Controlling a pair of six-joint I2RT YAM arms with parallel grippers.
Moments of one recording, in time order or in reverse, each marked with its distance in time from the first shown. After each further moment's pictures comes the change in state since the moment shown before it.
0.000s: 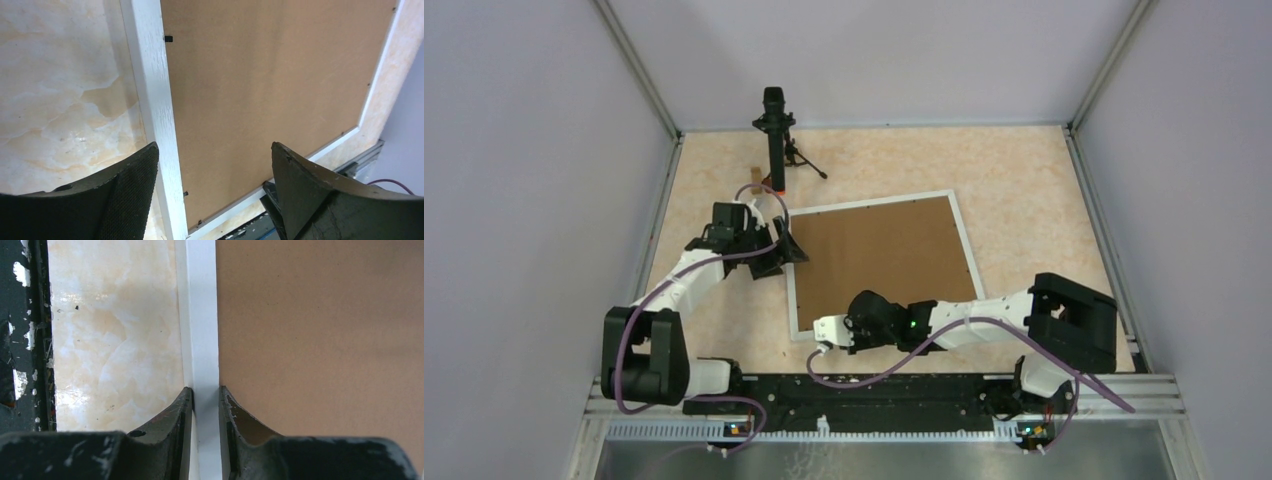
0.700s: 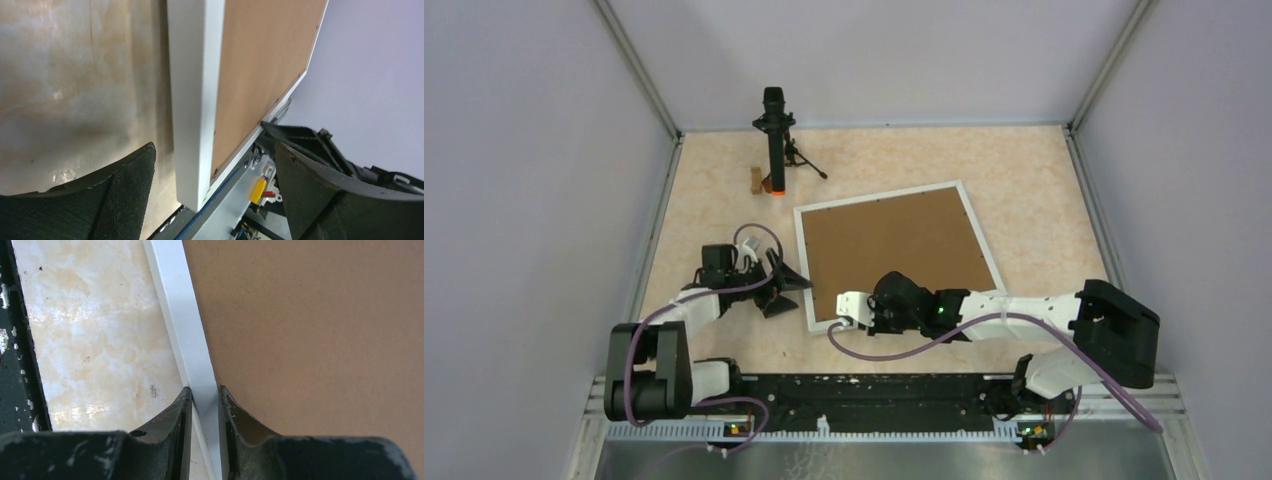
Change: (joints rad) left arm 0.143 -0.079 -0.325 0.256 0.408 -0.191; right arm -0.116 -0.187 -0.066 -0.090 -0.044 0.079
